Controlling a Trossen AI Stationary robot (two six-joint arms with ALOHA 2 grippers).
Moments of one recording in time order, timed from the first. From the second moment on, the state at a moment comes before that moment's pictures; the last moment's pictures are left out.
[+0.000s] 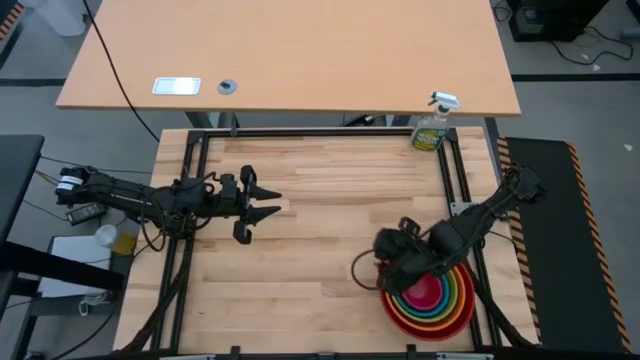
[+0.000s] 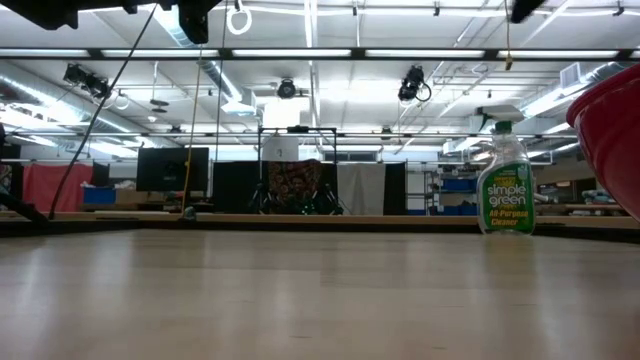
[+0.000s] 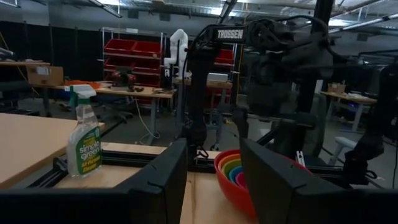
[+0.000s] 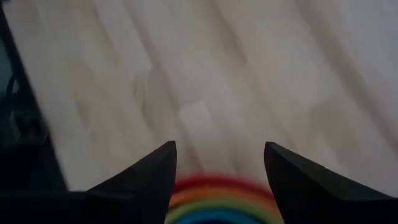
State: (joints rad) left arm -0.13 0.87 0.49 0.56 -0.15 -0.07; right arm 0.57 1.57 1.51 -1.21 0.33 1.00
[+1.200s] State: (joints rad) left arm -0.13 0.63 0.40 0.44 -0.17 0.02; right arm 0.03 1.19 1.21 -0.81 0.32 0.34
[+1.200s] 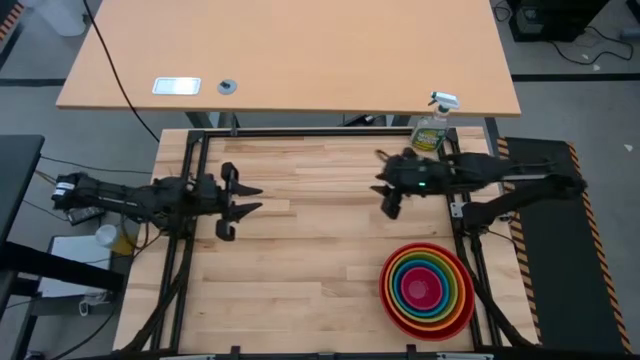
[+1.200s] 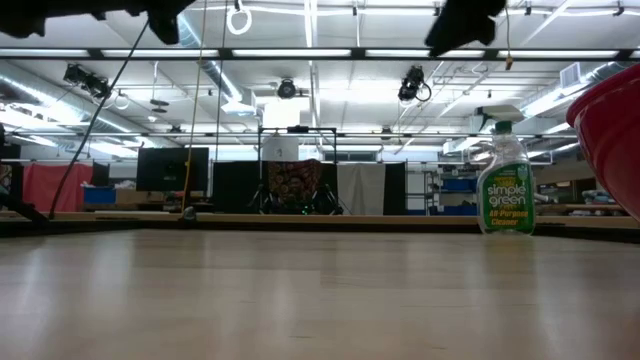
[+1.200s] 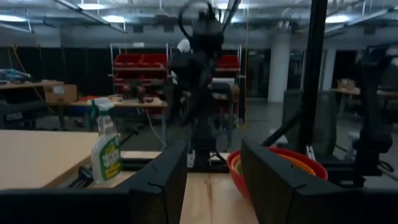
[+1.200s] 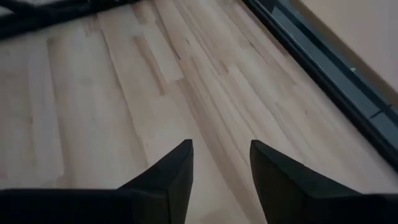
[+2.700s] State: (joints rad) left arm -0.08 0.31 0.01 0.60 -0.12 -0.09; right arm 0.36 0.21 0.20 -0.15 0.63 0.48
